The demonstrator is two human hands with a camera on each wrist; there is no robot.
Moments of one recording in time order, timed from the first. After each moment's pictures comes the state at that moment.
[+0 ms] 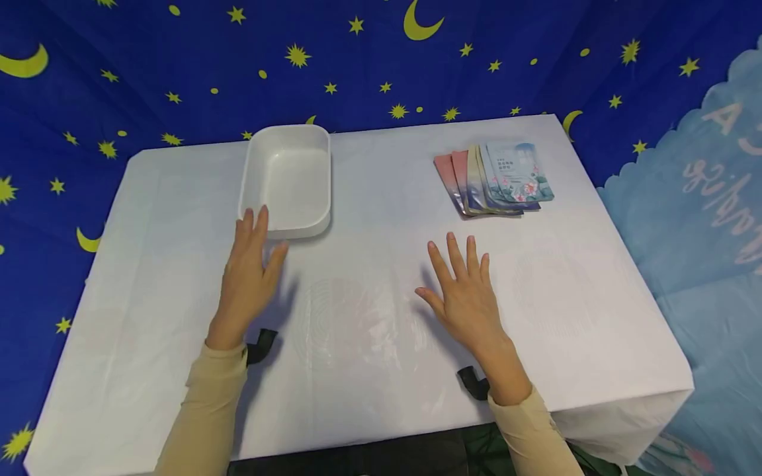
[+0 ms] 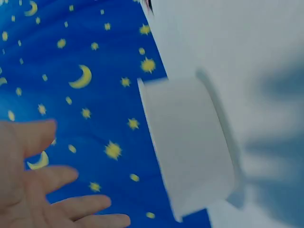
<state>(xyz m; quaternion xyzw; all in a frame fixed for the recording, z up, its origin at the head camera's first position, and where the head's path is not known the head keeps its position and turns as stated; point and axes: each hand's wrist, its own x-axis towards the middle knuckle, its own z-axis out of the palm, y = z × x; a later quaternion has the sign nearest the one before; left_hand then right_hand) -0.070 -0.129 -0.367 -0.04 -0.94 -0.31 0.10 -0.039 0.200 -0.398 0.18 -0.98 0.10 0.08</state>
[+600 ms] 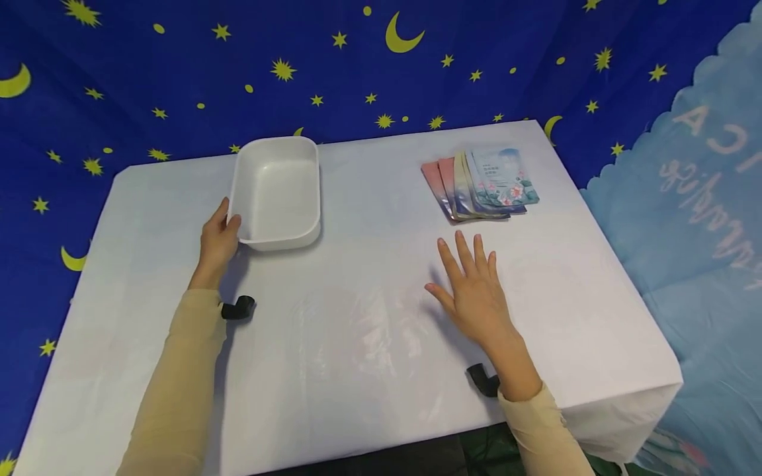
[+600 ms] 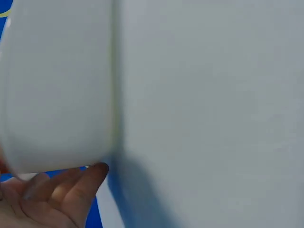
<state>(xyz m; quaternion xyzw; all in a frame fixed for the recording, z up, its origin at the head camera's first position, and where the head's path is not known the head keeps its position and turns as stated) -0.166 -0.189 -0.406 0.12 -0.85 -0.51 -0.01 -0.047 0.229 -0.391 0.15 -0.98 0.12 0.09</state>
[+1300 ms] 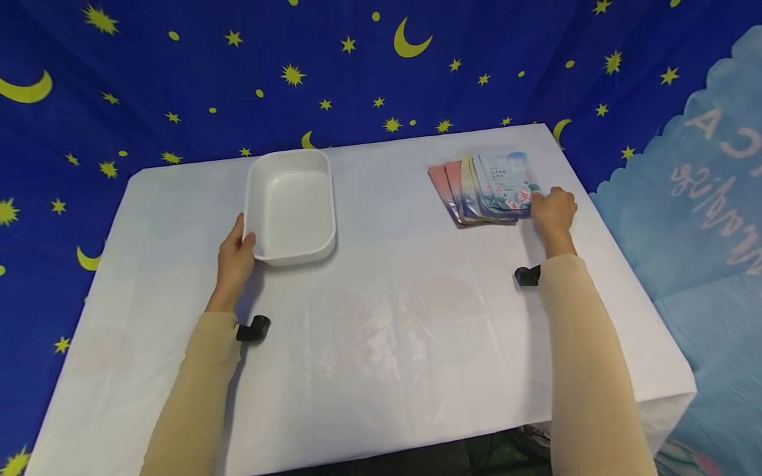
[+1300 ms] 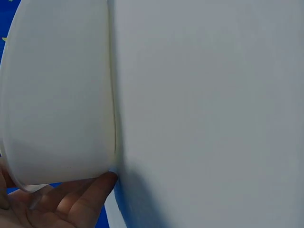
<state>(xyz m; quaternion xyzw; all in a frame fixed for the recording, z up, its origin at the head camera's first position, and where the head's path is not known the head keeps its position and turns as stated) -0.138 -0.174 -0.416 0.15 -0.85 -0.51 0.00 -0.210 0.366 -0.407 -0.25 -0.93 0.26 0.00</state>
